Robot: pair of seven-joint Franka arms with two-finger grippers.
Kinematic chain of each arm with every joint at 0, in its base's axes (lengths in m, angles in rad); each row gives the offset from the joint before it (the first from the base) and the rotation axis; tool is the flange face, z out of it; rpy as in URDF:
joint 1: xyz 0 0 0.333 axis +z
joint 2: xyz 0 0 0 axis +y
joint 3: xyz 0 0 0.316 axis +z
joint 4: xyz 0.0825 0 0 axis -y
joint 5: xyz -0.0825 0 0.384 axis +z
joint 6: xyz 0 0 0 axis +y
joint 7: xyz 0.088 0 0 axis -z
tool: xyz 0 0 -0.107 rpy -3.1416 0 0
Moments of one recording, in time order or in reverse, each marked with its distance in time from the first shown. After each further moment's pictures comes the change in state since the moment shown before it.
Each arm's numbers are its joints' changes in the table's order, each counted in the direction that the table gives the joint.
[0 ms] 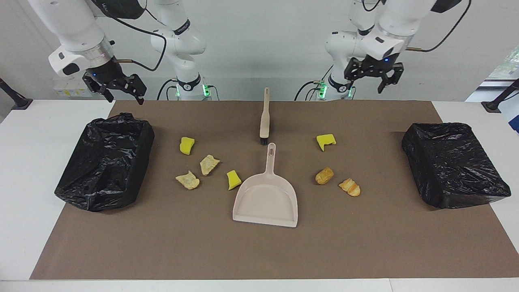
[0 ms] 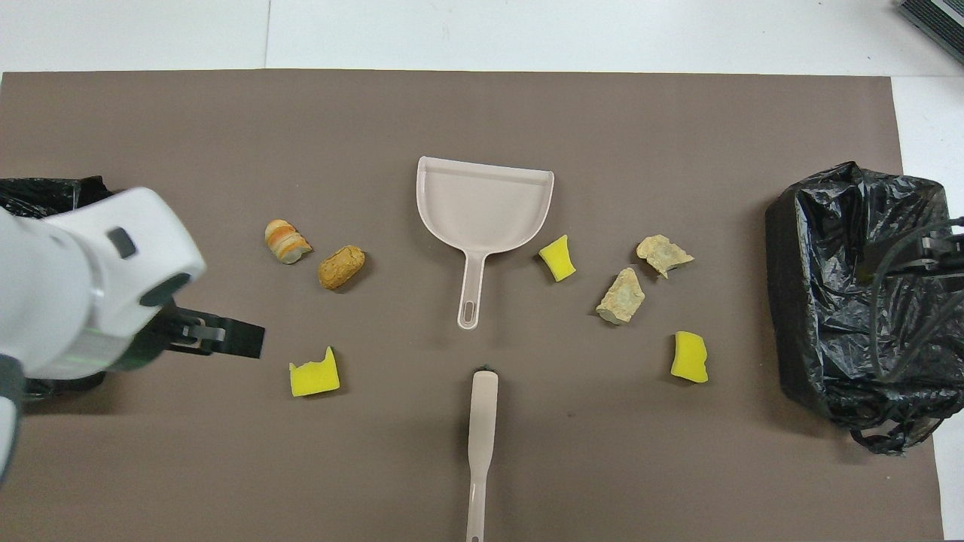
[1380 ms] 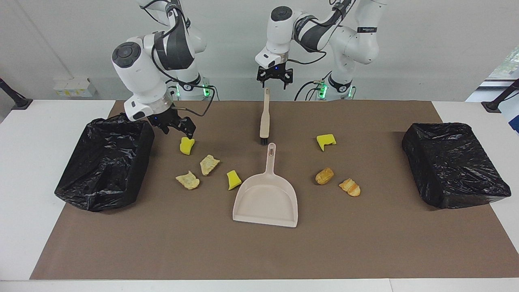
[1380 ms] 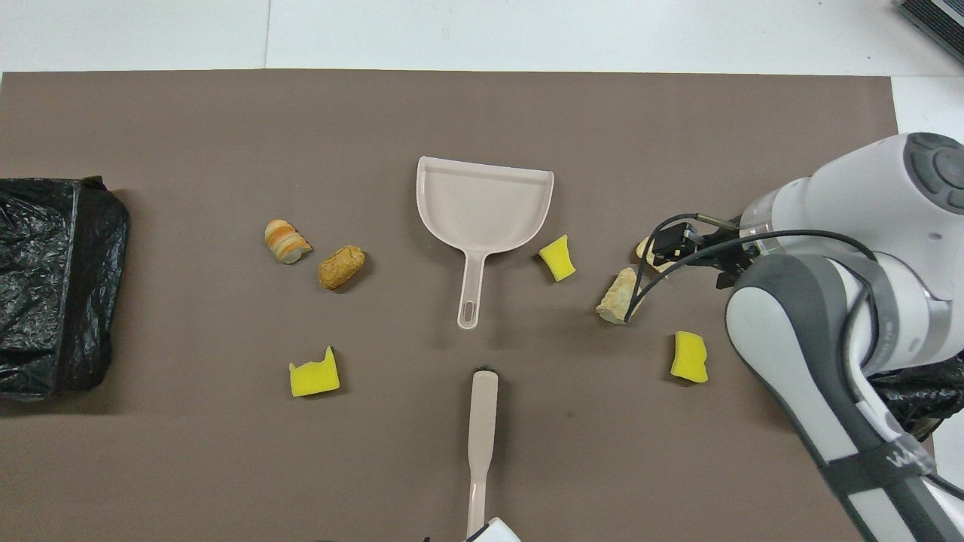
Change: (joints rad) left arm -0.749 -0.126 -0.007 -0.743 -0.088 -0.667 -0.748; right arm 0.203 0.105 0.015 -0.330 0.185 -0.522 0.391
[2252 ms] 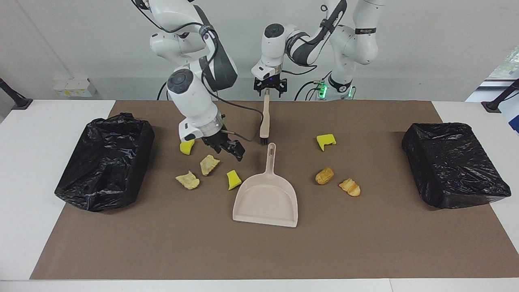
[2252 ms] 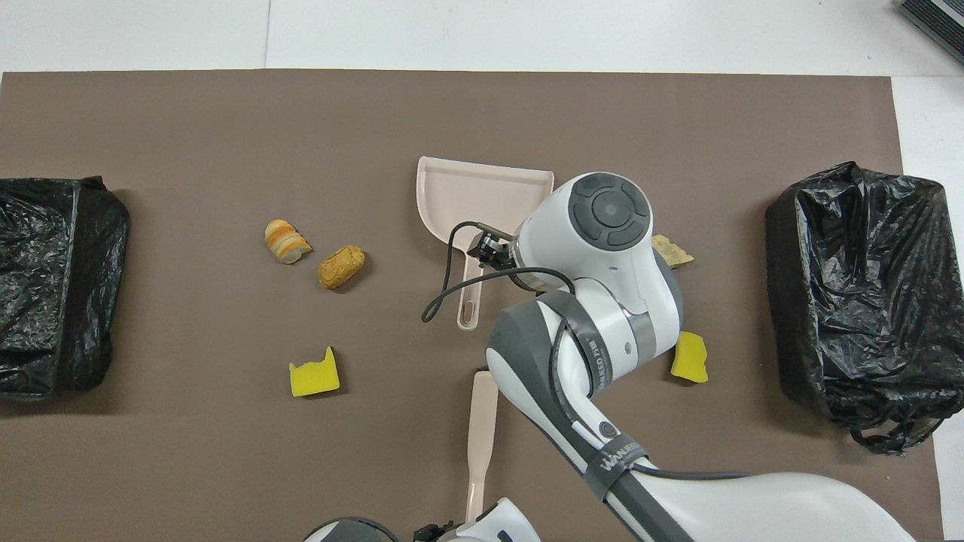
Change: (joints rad) left arm -0.003 0.115 0.004 -0.008 0.000 -0.104 0.032; right arm 0.357 0.241 0.002 0.153 -0.074 -0.178 0.482
